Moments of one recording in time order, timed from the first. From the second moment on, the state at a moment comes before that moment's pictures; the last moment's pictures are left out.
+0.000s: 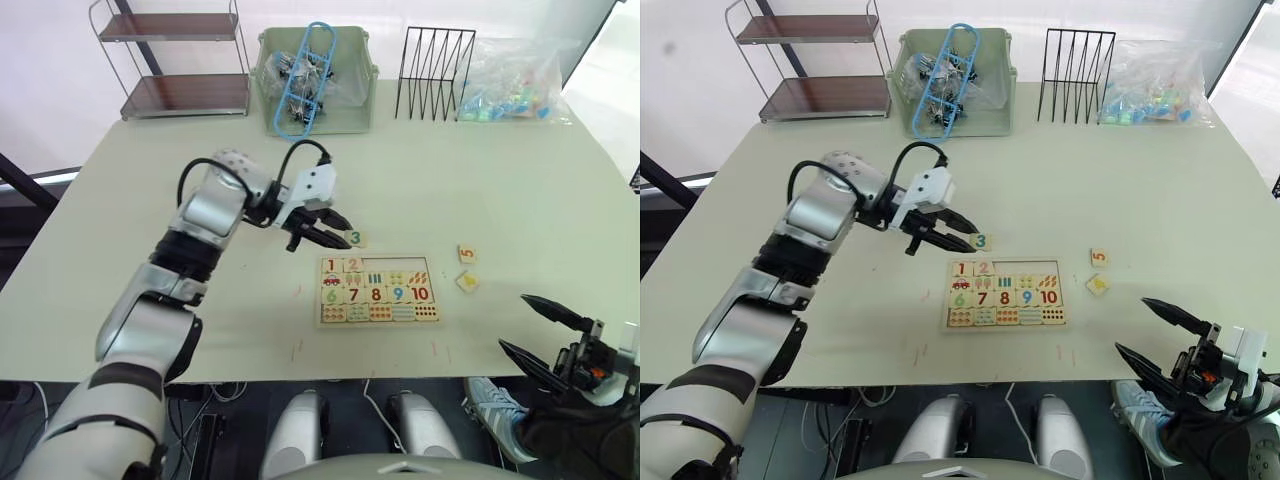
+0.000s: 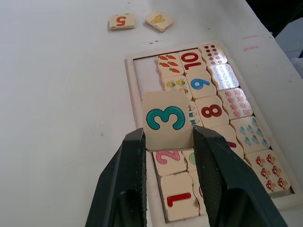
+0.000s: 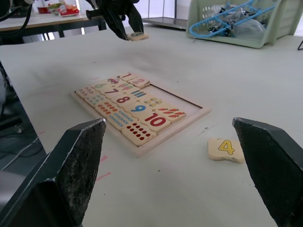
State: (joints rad) left arm -1.01 0.57 -0.40 0.42 -0.09 0.24 -1.53; right arm 0.38 -0.50 -0.40 -0.14 0.66 -0.17 1.27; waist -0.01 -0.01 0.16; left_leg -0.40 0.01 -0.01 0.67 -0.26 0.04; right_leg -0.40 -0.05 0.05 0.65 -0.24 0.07
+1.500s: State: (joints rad) left arm -1.16 0.32 -0.65 0.52 0.24 0.61 -1.50; right arm 0.44 -0.47 -0.39 -0.24 0.64 -0.21 1.15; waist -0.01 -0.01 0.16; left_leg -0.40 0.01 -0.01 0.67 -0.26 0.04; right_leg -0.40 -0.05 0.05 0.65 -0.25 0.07
